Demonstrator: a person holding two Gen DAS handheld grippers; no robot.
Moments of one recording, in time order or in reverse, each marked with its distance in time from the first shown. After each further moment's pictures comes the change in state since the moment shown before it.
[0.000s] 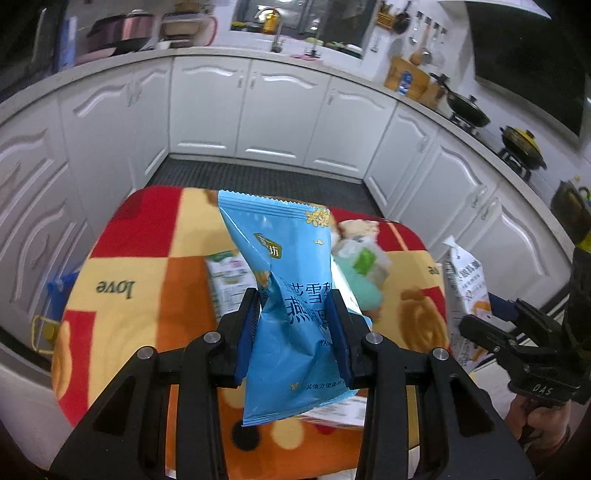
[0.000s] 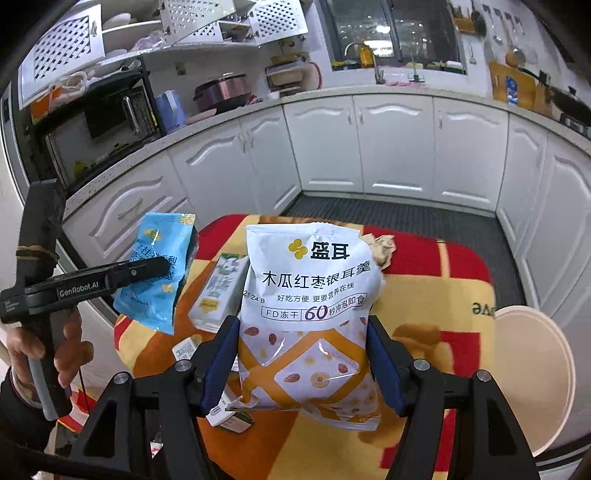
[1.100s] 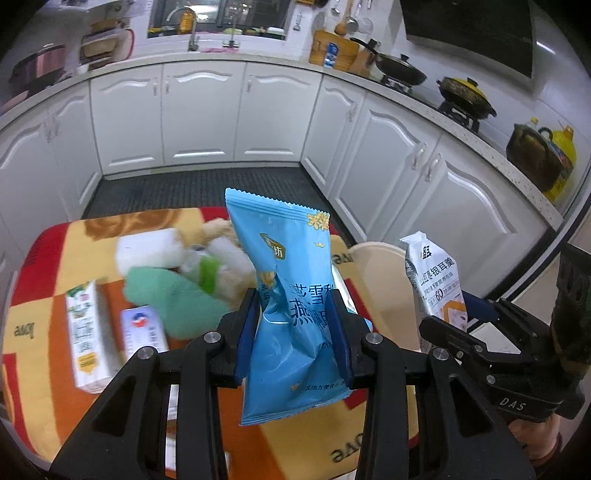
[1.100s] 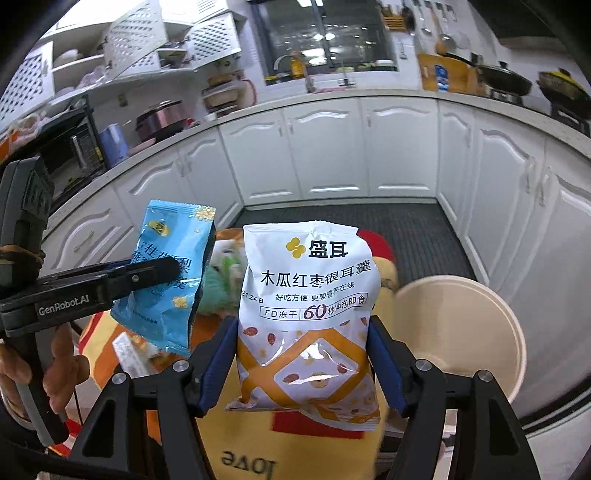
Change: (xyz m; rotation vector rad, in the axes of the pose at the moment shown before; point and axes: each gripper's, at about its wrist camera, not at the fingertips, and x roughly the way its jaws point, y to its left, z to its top) left arm 0.051 -0.152 0.006 0.183 0.054 -0.145; right arm -0.061 -0.098 -0.035 0.159 -0.054 -0.189
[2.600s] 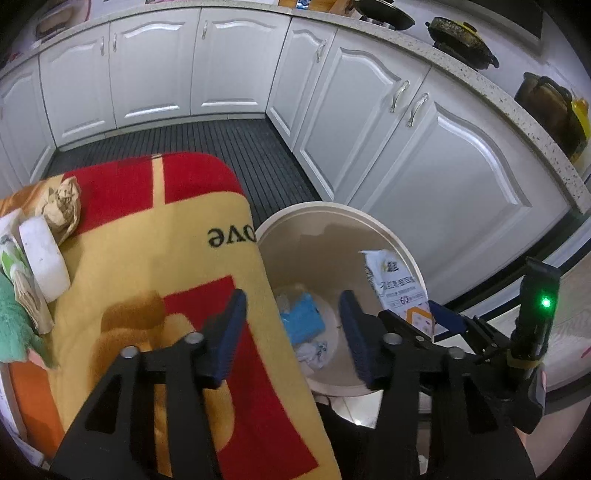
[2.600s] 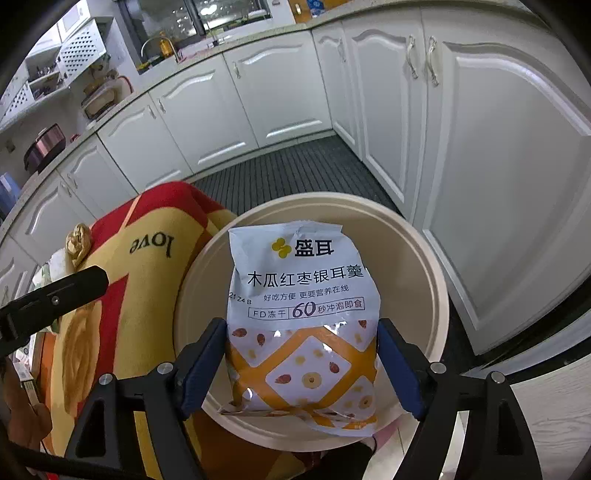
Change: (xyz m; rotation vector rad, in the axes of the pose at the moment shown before) left arm 0.157 -0.113 0.011 -0.004 0.182 -0.067; right arm 0.062 -0.181 -0.038 0.290 0.182 -0.218
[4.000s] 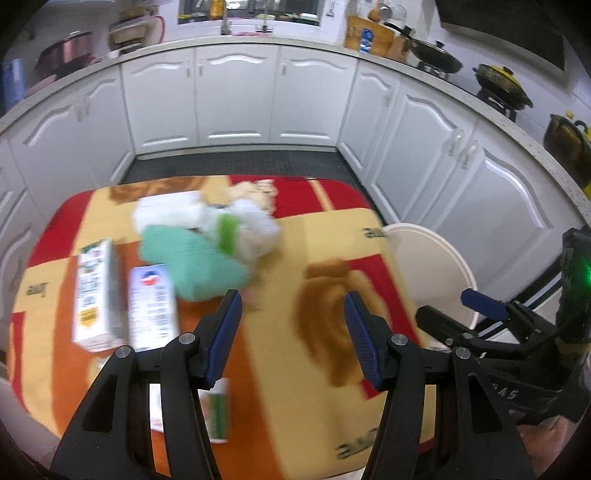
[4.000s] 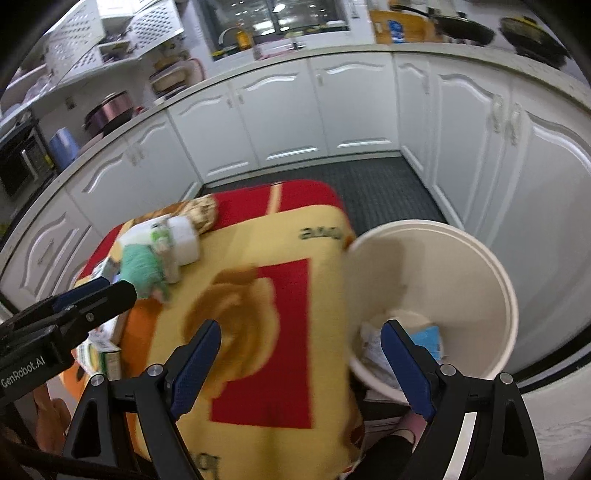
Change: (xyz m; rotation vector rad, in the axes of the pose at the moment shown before) left arm -0.143 0.110 -0.064 -0.075 -0.143 0.236; right arm -0.061 0.153 -0.026 -0.201 -0.035 0.150
